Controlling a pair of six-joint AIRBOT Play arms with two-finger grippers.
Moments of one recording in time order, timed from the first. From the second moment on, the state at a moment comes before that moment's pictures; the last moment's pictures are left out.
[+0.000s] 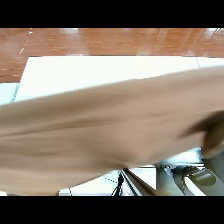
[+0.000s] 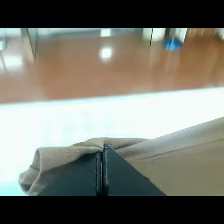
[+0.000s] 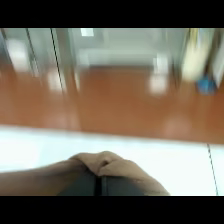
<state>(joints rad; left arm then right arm) 0.35 -0.42 1.92 1.10 -1.78 -1.56 0.23 -0.68 1.98 -1.65 1.62 1.64</state>
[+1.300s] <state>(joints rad) 0.09 -1.25 1.11 1.12 -0.87 -1.36 0.11 -1.78 1.98 -1.61 1.00 1.62</state>
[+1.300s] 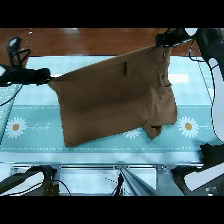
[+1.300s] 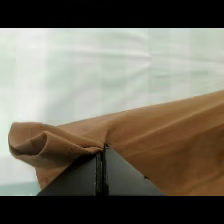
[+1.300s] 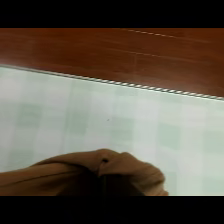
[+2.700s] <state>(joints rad) 0.03 -1.47 1.19 1.12 -1.18 -1.43 -0.12 -1.89 1.98 -1.42 1.56 1.43</state>
